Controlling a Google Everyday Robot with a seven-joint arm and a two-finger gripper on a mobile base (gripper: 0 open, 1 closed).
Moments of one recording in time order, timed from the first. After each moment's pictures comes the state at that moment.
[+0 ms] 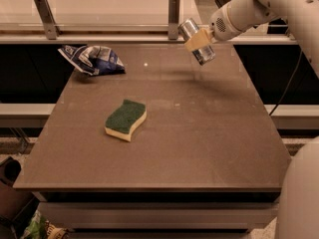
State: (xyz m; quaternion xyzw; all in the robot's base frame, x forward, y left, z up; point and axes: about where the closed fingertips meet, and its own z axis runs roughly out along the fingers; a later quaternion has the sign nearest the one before) arm 0.745 -0.131 0.919 -0.32 0.86 0.16 0.35
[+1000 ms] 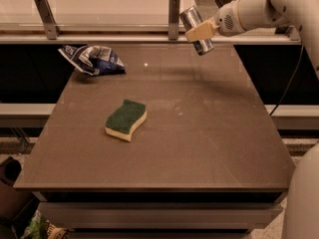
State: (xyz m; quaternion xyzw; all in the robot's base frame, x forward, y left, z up) arm 0.762 -0.128 0.947 -0.36 0.79 0.21 0.44
